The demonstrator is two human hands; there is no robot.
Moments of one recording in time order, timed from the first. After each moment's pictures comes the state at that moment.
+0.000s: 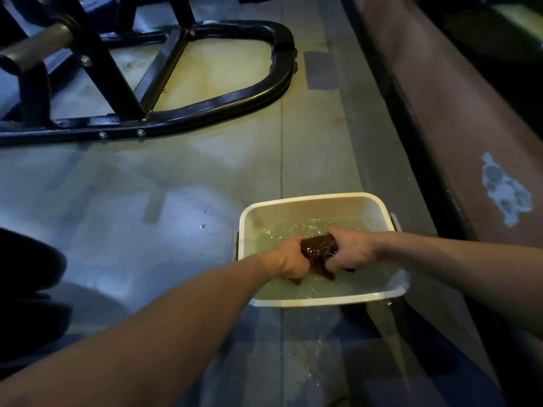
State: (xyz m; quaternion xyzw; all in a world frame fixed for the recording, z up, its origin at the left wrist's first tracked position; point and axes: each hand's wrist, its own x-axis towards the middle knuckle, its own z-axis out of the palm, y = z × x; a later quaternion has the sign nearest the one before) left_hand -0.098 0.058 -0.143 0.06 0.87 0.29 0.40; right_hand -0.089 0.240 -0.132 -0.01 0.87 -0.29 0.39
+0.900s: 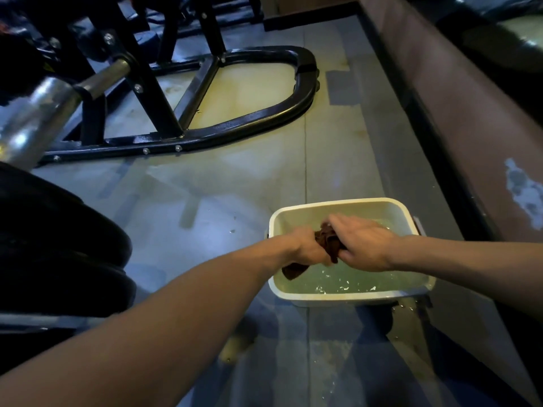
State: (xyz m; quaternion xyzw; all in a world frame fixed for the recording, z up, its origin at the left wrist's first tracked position) left_hand -0.096 0.038 -0.076 0.11 0.91 0.20 0.34; right_hand -0.070 0.211 -0.097 -0.22 0.96 -0.14 0.12
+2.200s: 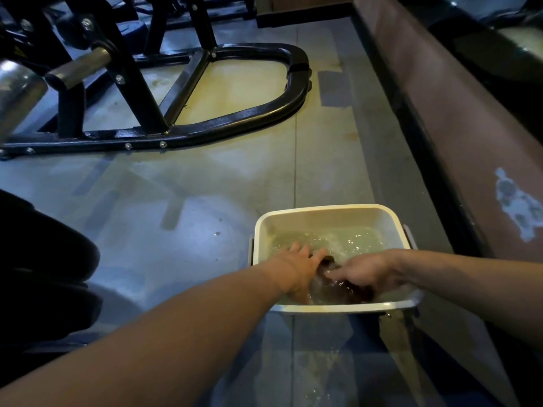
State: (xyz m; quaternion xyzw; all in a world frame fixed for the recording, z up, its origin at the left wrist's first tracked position) left_hand -0.086 0.046 -0.121 0.35 0.89 -0.10 0.29; right_hand -0.069 0.230 -0.134 0.12 0.72 -0.42 0.54
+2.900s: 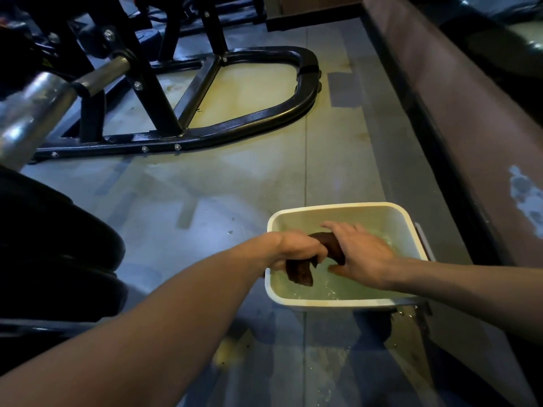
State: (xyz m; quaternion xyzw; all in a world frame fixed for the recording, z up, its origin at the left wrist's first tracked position) left_hand -0.106 0.029 -0.082 -0.08 0.79 0.37 0.48; right_hand -0.058 0.207 -0.119 -0.13 0.97 -0.18 0.11
